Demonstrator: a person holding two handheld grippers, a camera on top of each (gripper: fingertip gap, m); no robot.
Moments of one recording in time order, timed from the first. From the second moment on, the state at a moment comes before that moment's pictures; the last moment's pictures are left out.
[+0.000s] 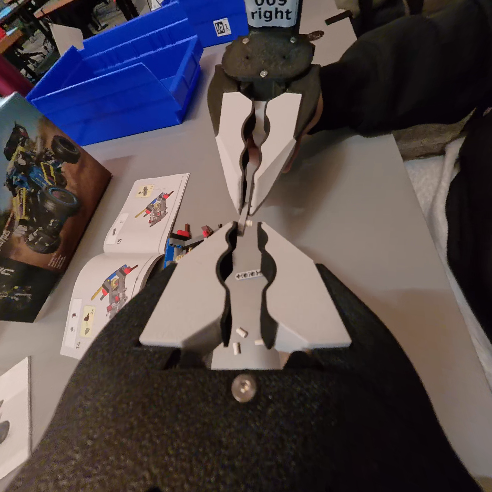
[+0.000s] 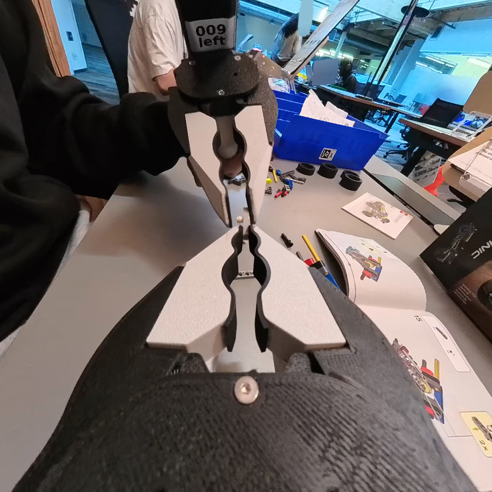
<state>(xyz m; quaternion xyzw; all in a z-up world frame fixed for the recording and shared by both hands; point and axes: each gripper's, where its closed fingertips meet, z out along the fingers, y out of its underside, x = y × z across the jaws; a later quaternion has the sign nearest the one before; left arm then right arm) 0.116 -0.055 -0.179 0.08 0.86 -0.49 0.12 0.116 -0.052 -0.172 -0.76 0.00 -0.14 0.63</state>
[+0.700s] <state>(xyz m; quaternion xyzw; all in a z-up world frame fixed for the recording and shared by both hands) 0.130 -0.060 -0.172 0.01 0.84 -0.53 0.10 0.118 -0.058 -0.168 -0.75 0.01 -0.12 0.65</state>
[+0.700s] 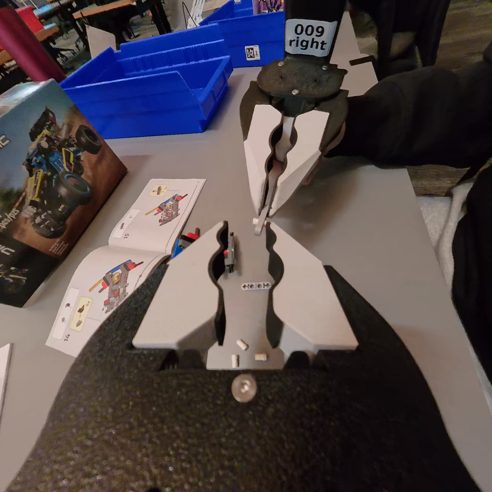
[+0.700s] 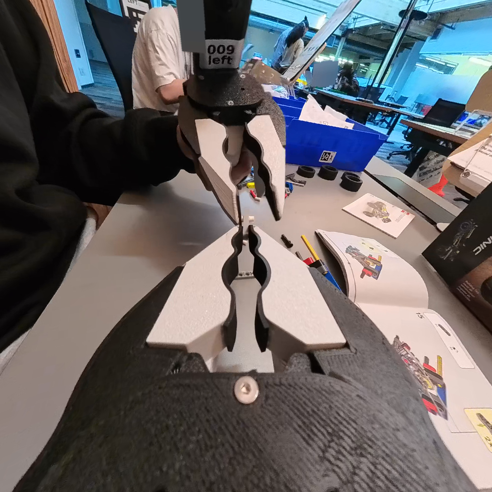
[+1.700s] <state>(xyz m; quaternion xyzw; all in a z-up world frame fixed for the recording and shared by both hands) 0.127 -0.064 -0.172 0.14 0.82 -0.49 0.26 0.123 -0.064 -0.169 -0.67 0.24 0.23 0.67</state>
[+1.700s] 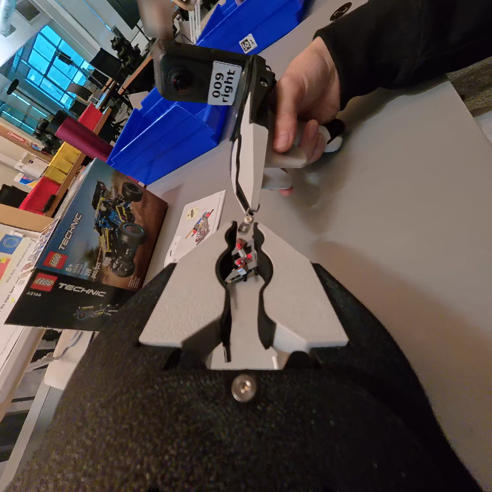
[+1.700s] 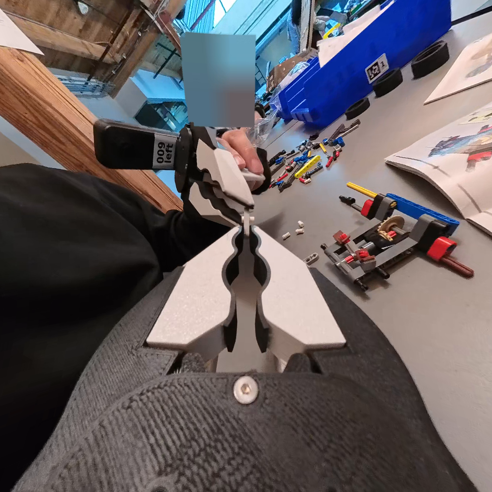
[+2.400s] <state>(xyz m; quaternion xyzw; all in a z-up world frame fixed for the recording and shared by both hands) 0.156 0.038 -0.203 0.03 0.80 -0.37 0.46 0.123 -0.010 -0.221 -0.87 0.03 -0.15 0.47</state>
